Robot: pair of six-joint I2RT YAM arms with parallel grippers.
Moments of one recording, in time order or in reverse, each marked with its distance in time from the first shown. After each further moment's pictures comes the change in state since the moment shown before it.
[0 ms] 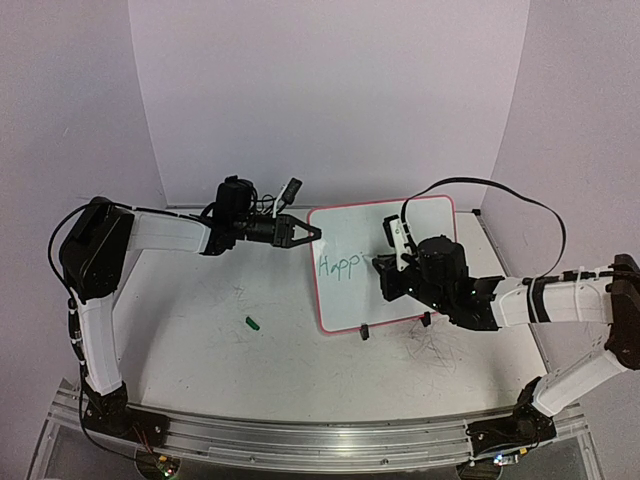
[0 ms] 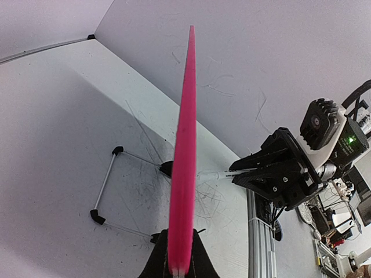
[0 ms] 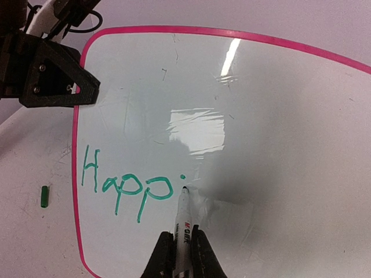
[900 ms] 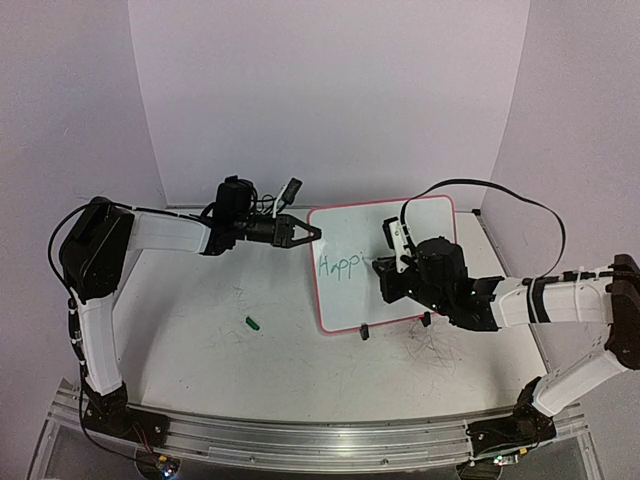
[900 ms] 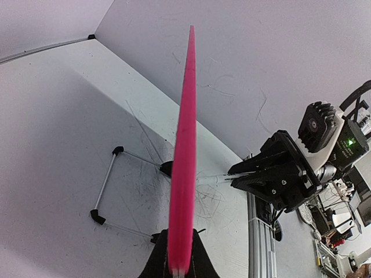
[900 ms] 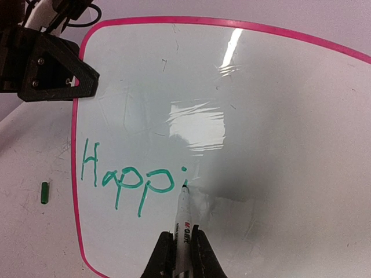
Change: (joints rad) left arm 0.000 0.000 0.000 0.000 0.000 0.000; right arm 0.001 0.001 0.000 -0.023 0.003 0.018
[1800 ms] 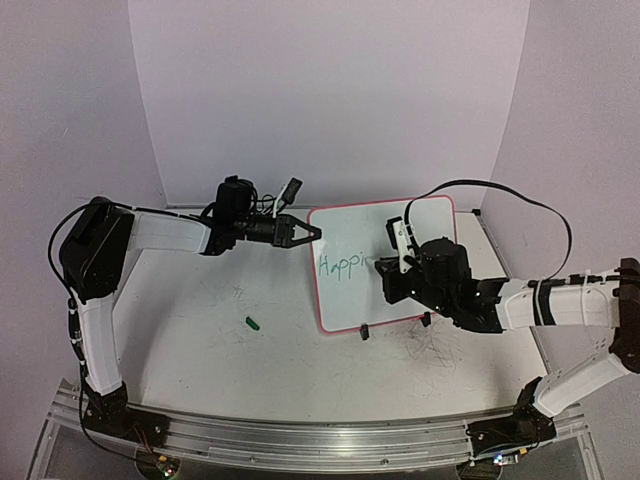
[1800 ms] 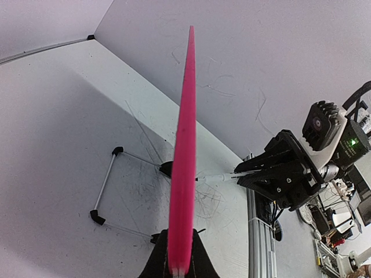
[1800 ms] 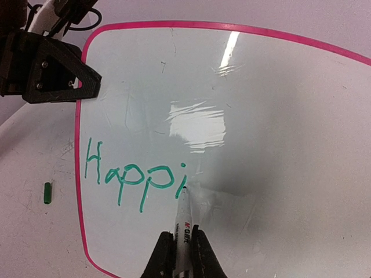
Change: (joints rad) left arm 0.000 0.000 0.000 0.003 0.000 0.000; right arm 0.014 -0.038 -0.012 -0.021 0.019 0.013
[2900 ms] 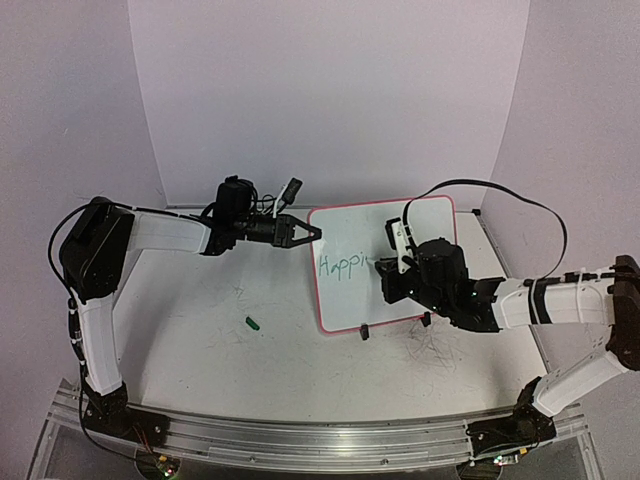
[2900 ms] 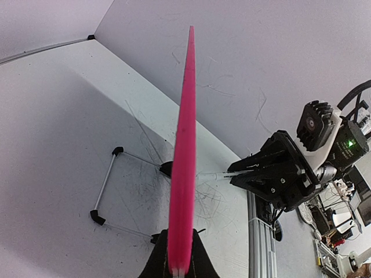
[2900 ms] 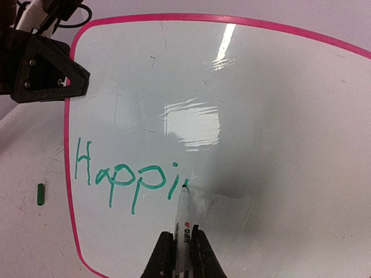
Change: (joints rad) left arm -0.001 0.000 0.000 0.000 0.000 -0.001; right arm -0.010 0.028 0.005 0.007 0.014 0.006
